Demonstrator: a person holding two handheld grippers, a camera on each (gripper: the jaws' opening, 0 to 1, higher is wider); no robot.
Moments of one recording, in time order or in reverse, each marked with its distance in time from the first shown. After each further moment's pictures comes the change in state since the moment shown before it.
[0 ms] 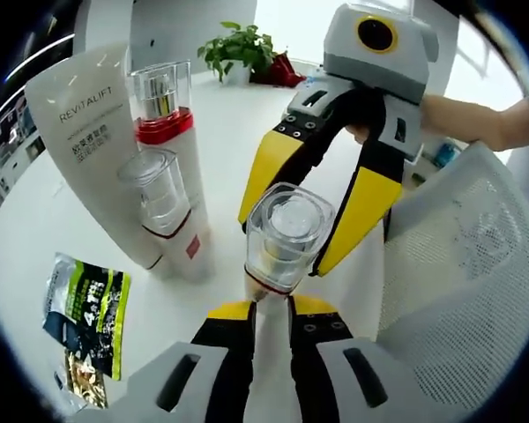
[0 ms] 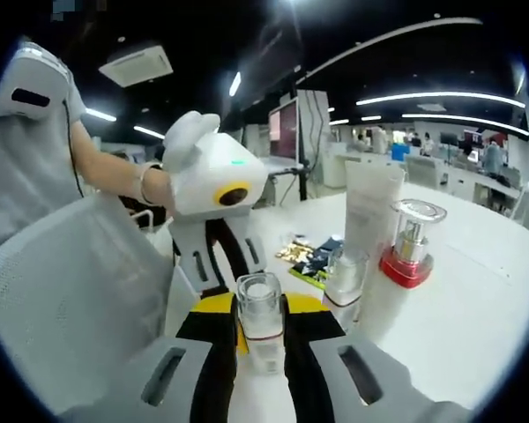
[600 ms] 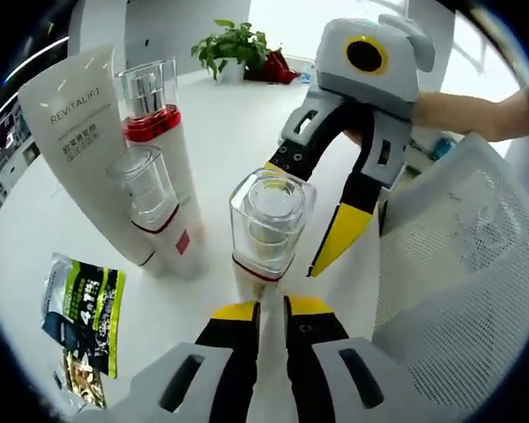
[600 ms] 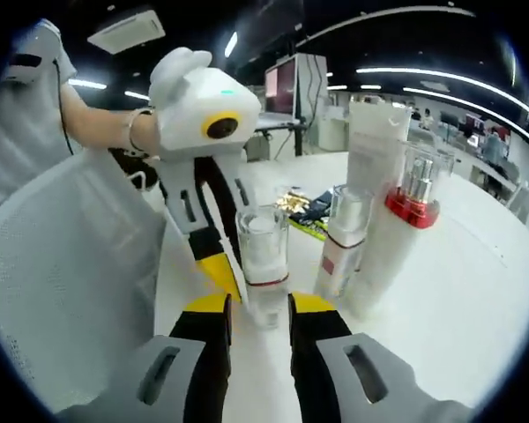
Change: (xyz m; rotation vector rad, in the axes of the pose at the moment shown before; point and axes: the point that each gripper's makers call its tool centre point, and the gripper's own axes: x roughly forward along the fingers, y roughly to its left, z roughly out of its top) left arm 0.002 -0.007 -0.003 0.015 0.019 -0.010; right arm -0.007 0.000 -0.054 0.016 0.225 -0.024
